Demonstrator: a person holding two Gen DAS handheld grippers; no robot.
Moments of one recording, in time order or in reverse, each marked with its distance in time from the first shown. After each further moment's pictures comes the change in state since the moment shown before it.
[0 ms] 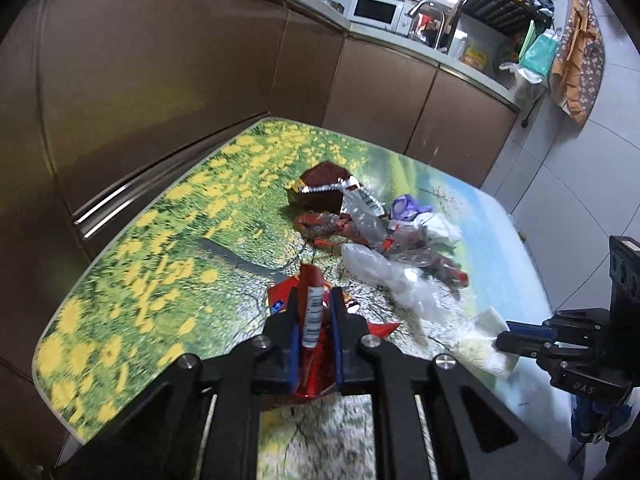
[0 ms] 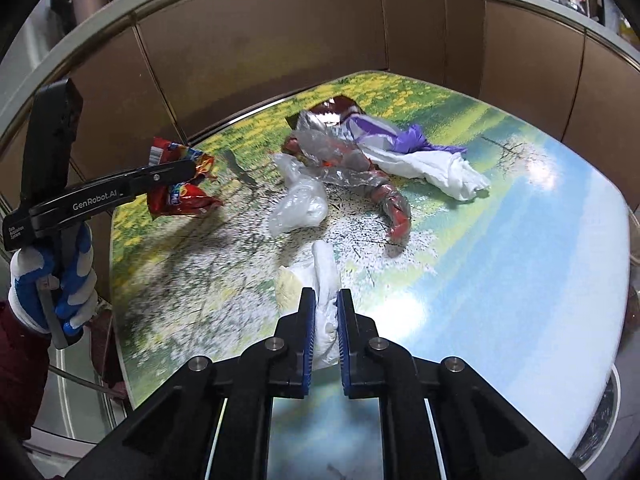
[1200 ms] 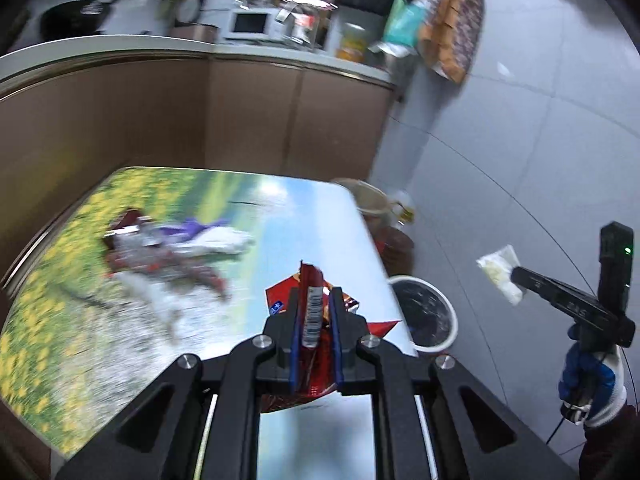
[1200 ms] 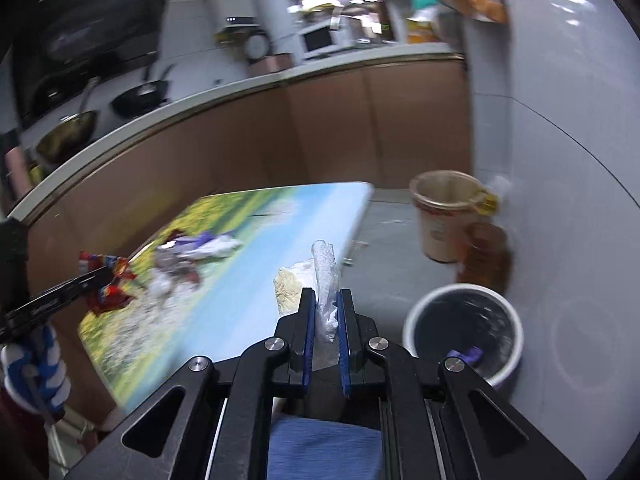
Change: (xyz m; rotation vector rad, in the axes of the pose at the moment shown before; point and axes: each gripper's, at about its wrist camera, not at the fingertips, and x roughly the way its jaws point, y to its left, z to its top) left arm -0.047 -0.228 -0.010 0.248 -0.004 -0.268; right arm -0.232 -0.140 -0.138 0.454 -0.372 -0.348
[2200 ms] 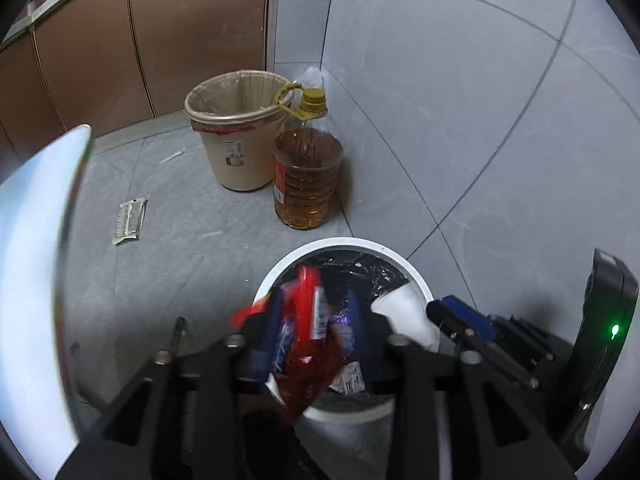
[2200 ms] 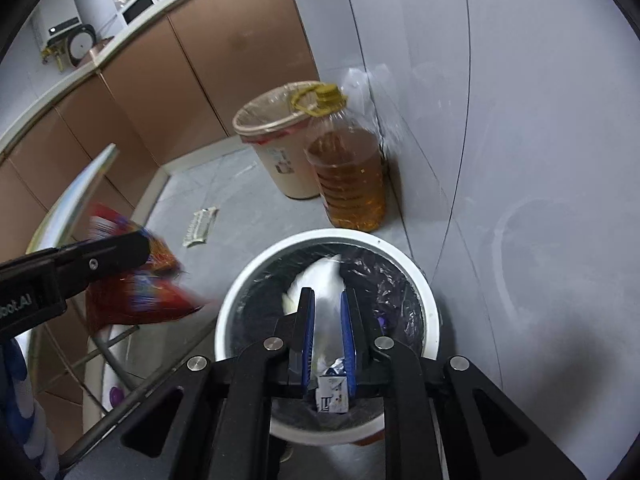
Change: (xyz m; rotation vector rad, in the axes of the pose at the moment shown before) left arm 0.372 -0.229 0.031 0.245 0.413 -0.105; right arm 0.195 -0.234 -0.036 0.331 0.200 -0.331
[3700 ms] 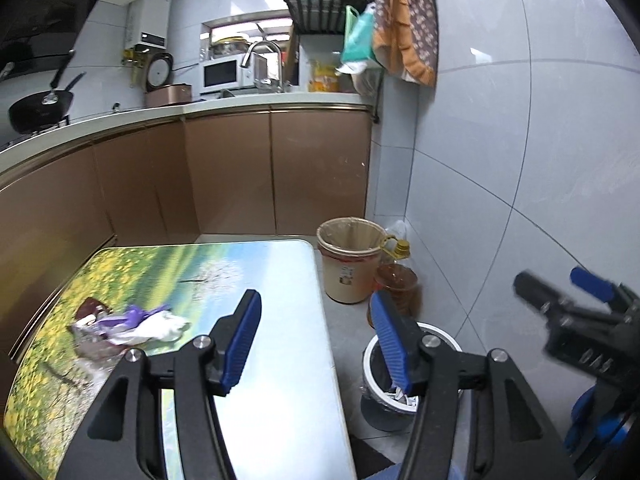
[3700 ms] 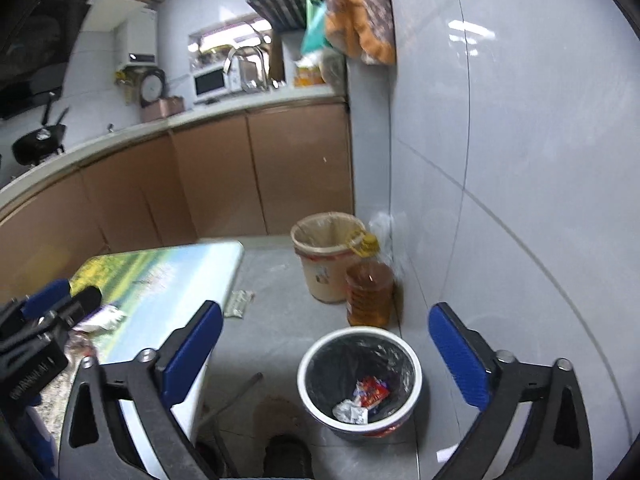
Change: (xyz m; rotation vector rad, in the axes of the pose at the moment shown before) left arm -0.308 0.057 -0.136 -0.123 -0.546 0.281; right arm -0.285 0.134 -0.029 -0.186 -0.433 -0.015
